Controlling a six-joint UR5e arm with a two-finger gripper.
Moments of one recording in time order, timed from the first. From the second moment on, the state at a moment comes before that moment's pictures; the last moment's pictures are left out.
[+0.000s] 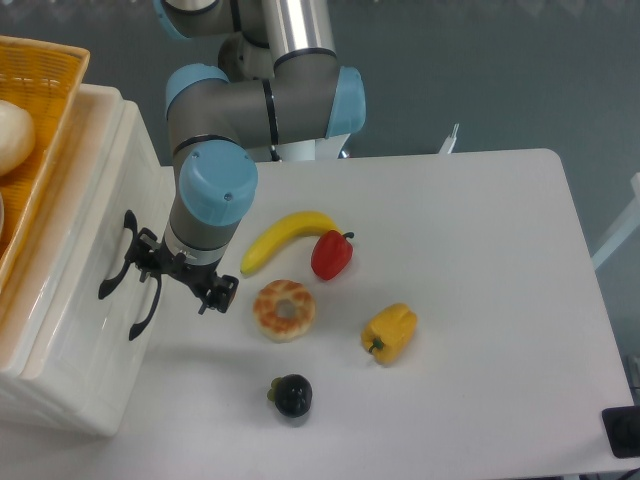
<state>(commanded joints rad) 2.19 -1.90 -1.60 -1.25 1.22 0.60</state>
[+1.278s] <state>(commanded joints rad) 2.43 -1.74 -1.53 -1.26 1.43 1.48</state>
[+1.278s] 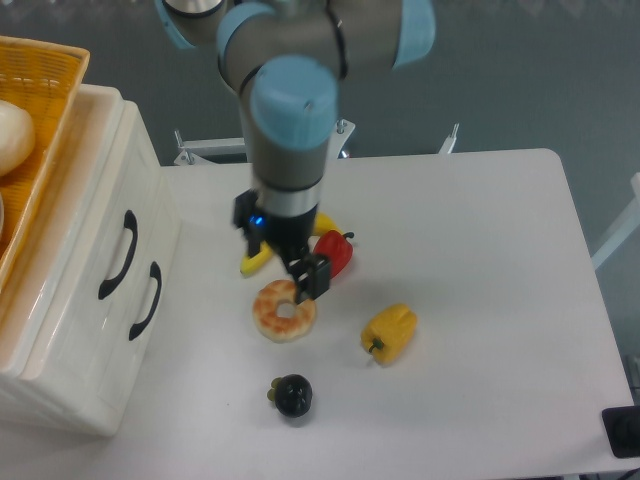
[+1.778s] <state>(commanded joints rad) 2.60 -1.69 -1.54 -1.28 1.47 1.79</state>
